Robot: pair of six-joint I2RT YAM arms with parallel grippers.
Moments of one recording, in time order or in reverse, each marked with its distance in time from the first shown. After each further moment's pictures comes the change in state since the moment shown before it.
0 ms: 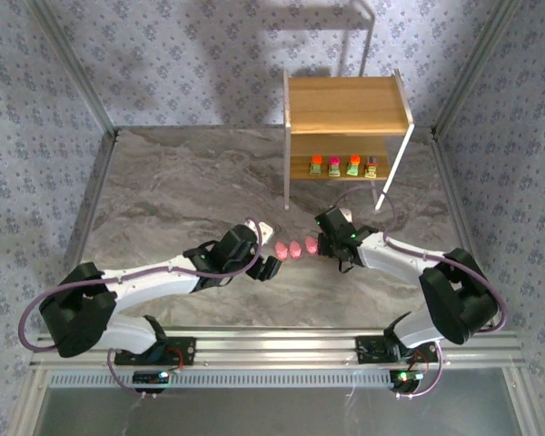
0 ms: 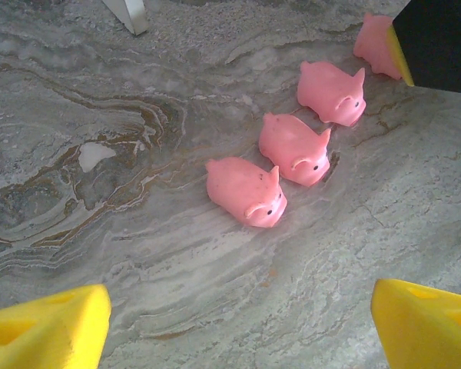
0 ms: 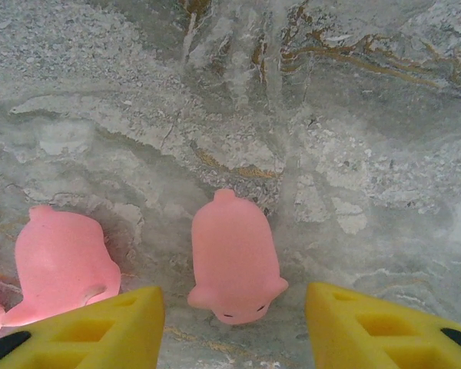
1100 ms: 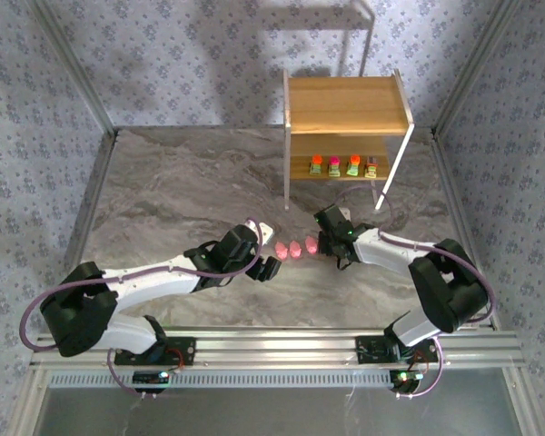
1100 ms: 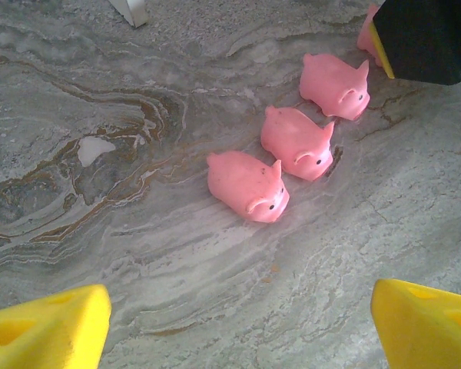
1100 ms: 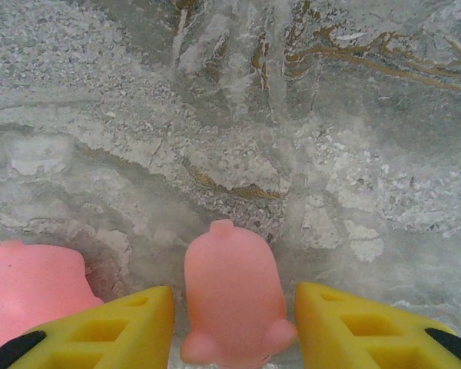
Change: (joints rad) left arm 0.000 0.006 0.001 -0.007 0.000 0.000; right arm -0.024 0.075 0.017 0.042 -0.014 -0.007
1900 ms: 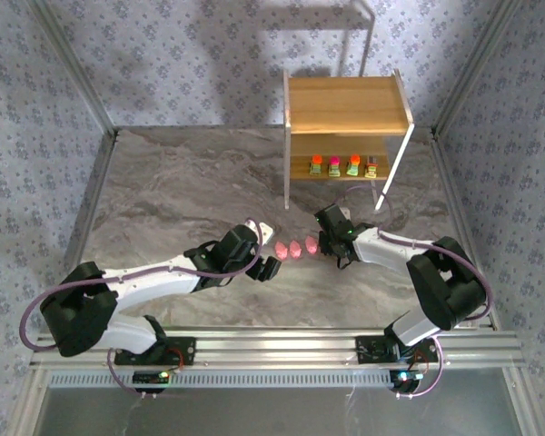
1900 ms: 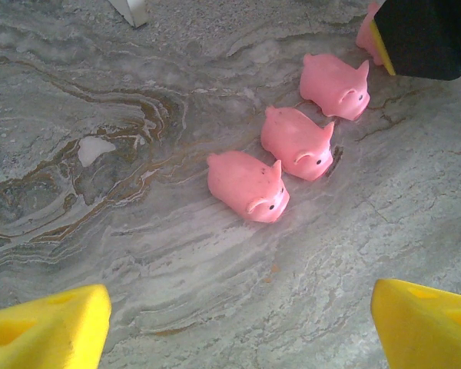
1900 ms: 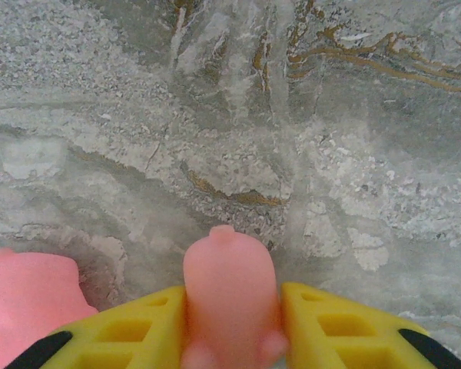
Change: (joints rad) left arm 0.000 0.000 0.000 0.000 0.000 0.000; right arm -0.009 0.015 0.000 0.014 -0.011 -0.014
